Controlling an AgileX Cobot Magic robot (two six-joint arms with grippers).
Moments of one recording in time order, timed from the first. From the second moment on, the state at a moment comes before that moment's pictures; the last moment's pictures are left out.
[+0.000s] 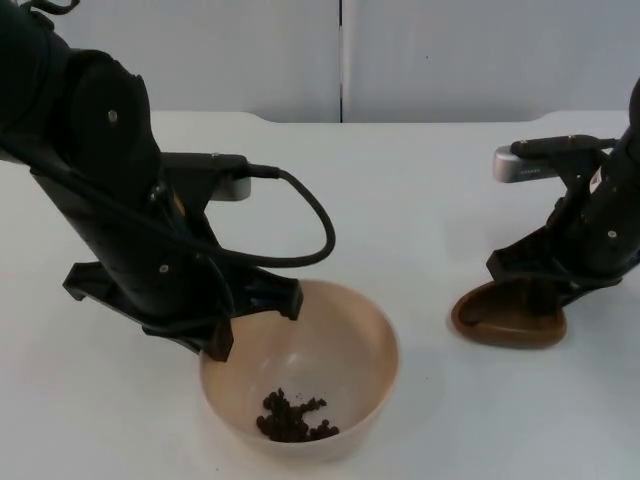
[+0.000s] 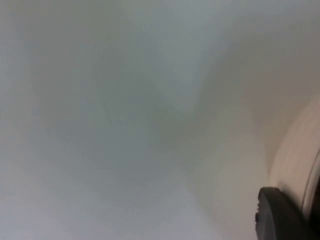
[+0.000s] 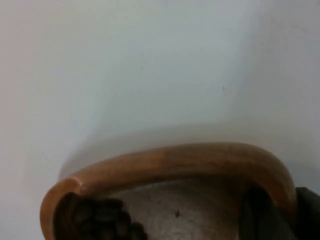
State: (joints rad) right arm 0.36 2.09 -1.16 0.06 0.44 -0.01; left arm -0.50 1.86 -0.90 -0.15 0.45 -0.16
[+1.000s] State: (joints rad) right arm 0.36 1.74 -1.15 0.06 0.48 0.00; left arm -0.50 1.70 -0.90 -0.14 0.45 -0.13
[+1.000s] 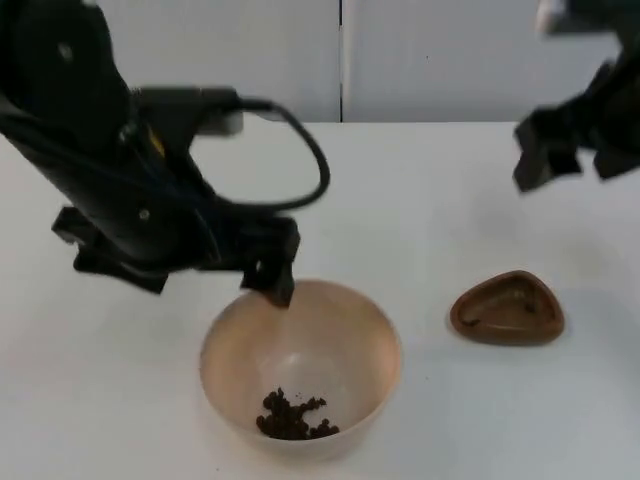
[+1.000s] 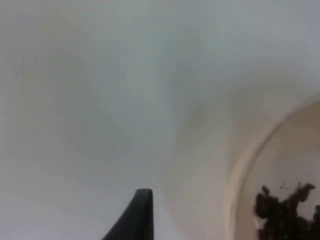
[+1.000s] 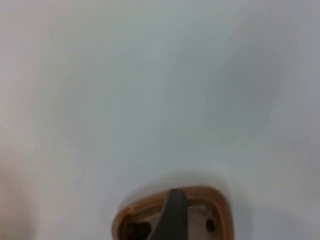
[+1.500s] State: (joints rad) right arm 0.36 1.20 -1.15 0.06 0.59 -0.03; left arm -0.50 1.22 -0.90 -0.14 0.41 -0.11
